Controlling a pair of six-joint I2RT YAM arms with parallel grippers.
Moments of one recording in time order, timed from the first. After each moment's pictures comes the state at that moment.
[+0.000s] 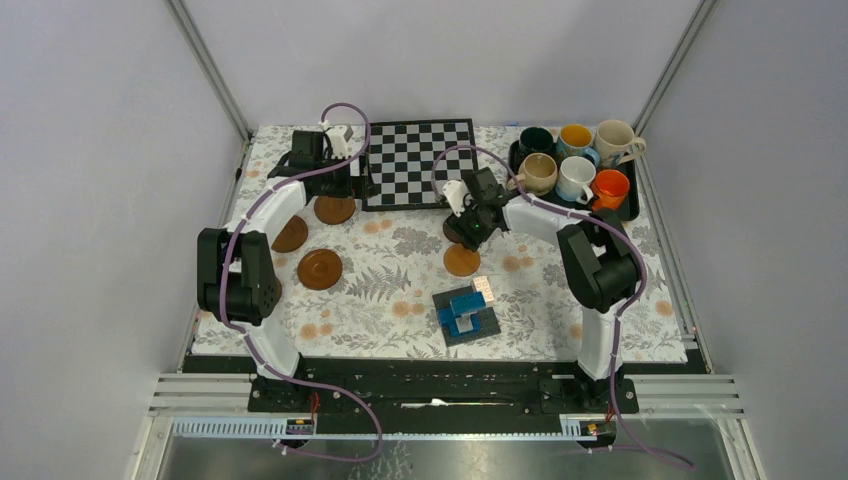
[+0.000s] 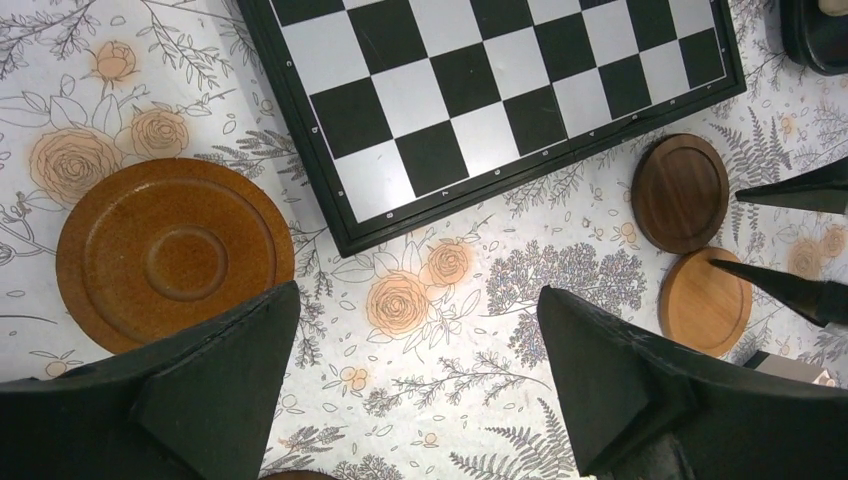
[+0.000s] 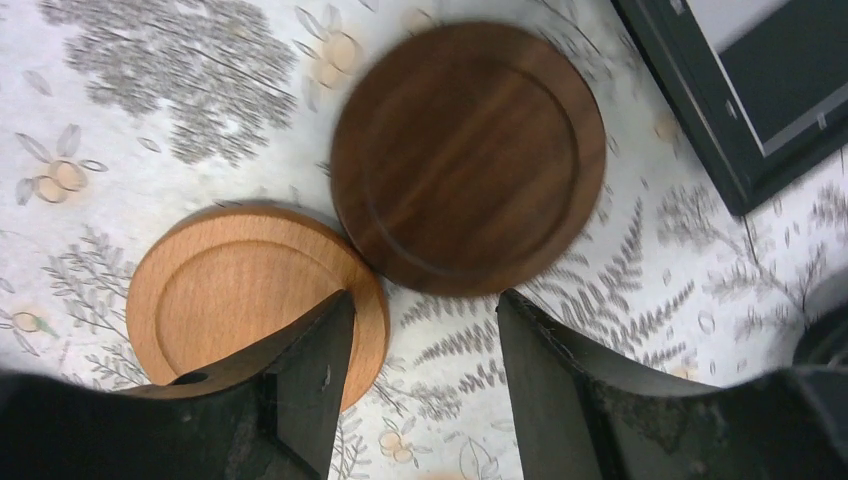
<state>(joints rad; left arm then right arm) -0.11 1.76 1.34 -0.34 0.38 -0.08 0.53 1.98 1.32 -0.40 -0.14 -0.43</state>
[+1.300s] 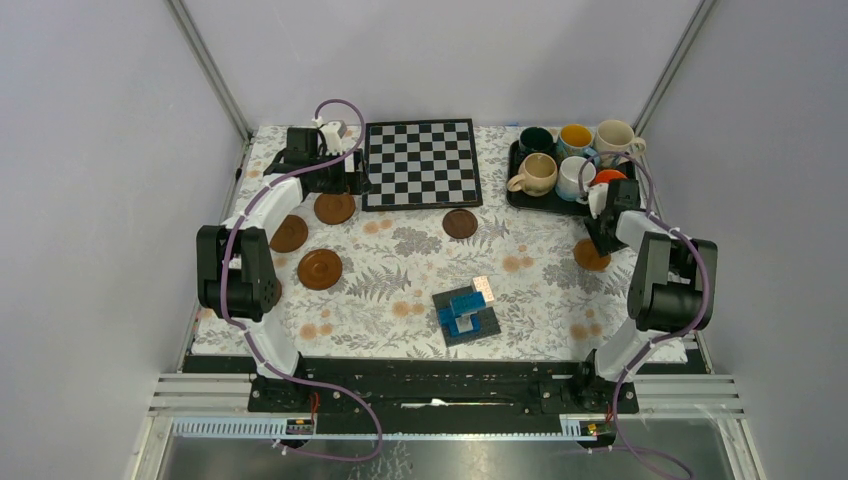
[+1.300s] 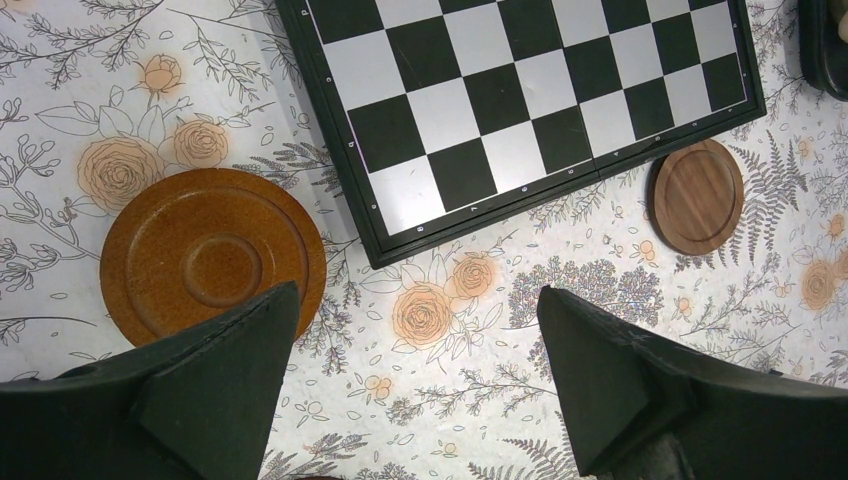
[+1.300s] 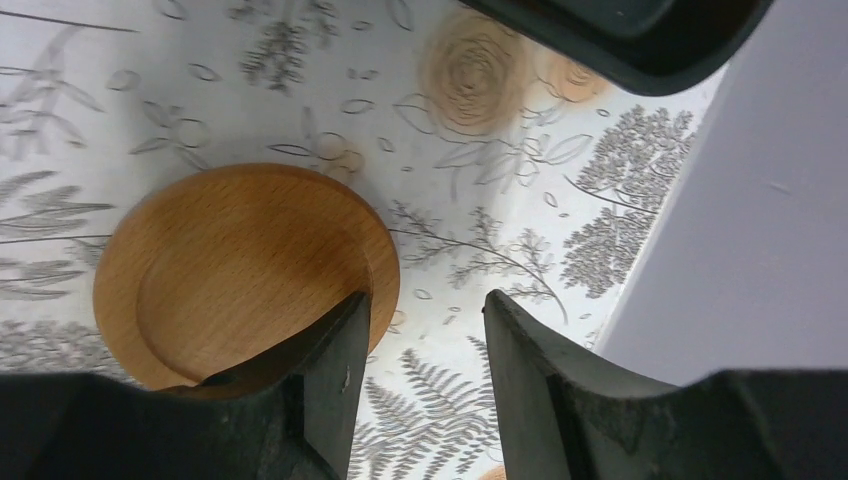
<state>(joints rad) -0.08 1.79 1.38 -0.34 0.37 -0.08 -0.18 1.71 0.97 -0.34 0.17 -0.56</state>
